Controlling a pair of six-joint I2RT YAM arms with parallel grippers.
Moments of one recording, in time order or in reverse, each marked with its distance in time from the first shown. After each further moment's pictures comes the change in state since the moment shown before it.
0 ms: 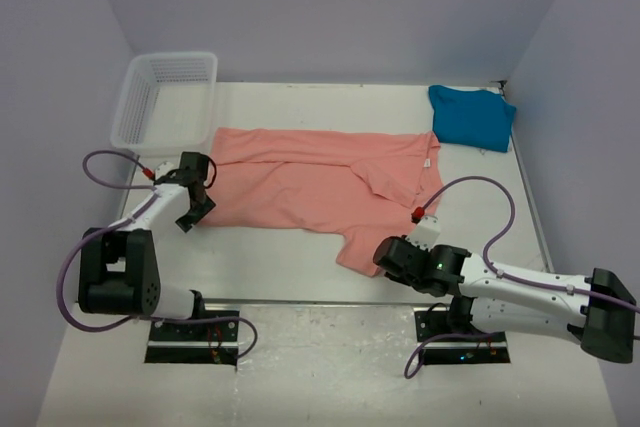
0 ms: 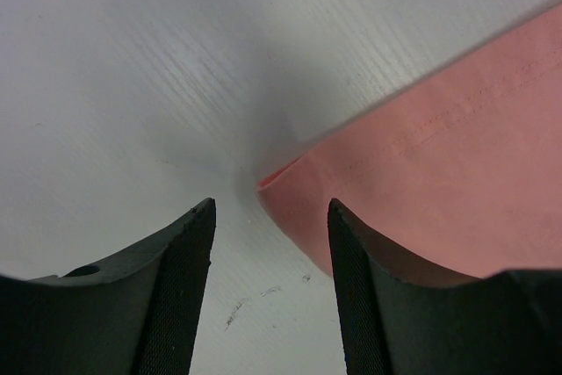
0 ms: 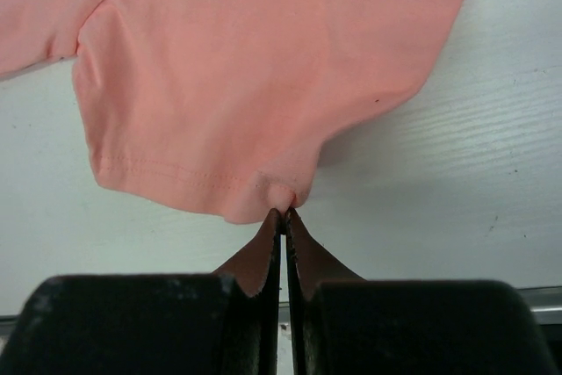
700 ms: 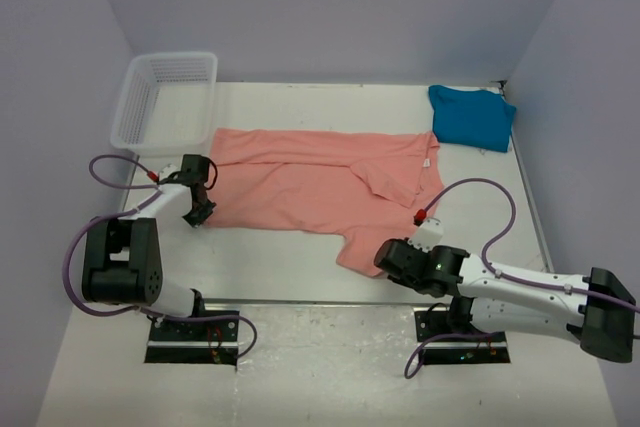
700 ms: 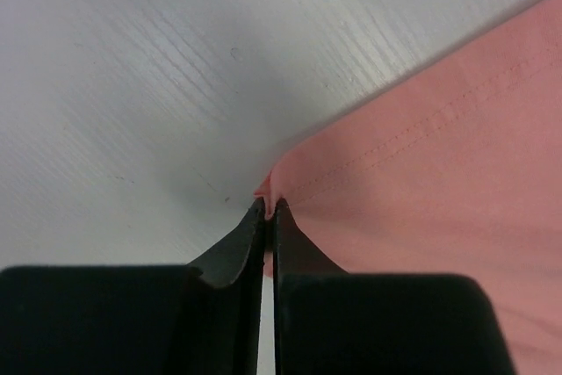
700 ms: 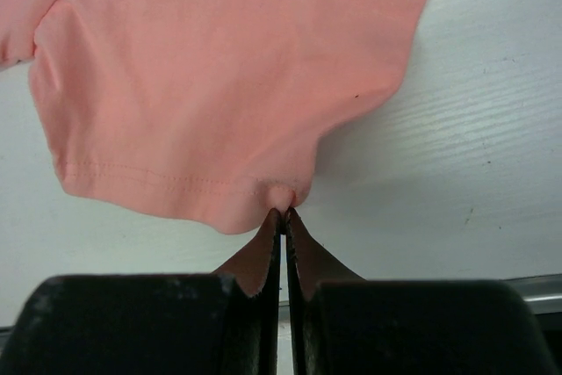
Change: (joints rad) left arm 0.014 0.077 -0.031 0.111 0.067 0.005; right arm 0.000 0.001 -0.014 -0.034 0.000 0.024
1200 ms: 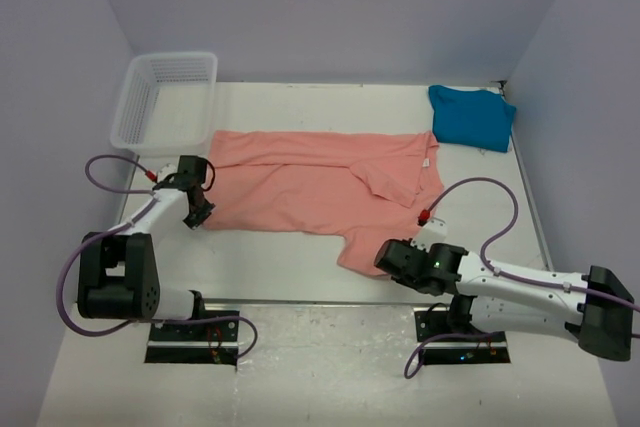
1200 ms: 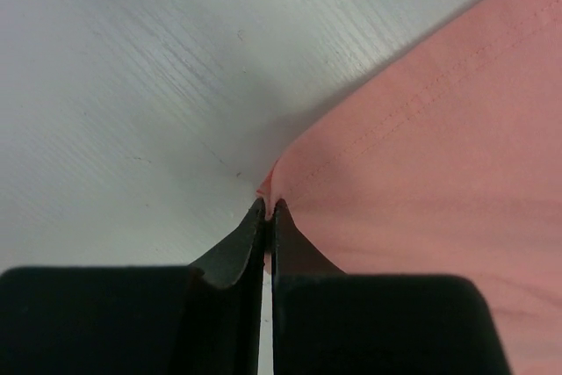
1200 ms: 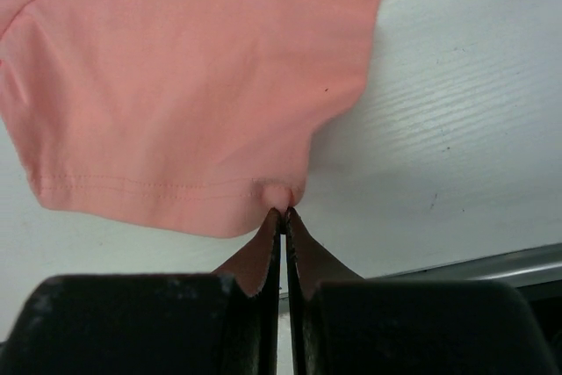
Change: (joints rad) left arm -0.001 -0.080 -0.013 -0.040 0.019 0.030; right arm 0.000 0.032 0.023 -0.085 0.008 0.047
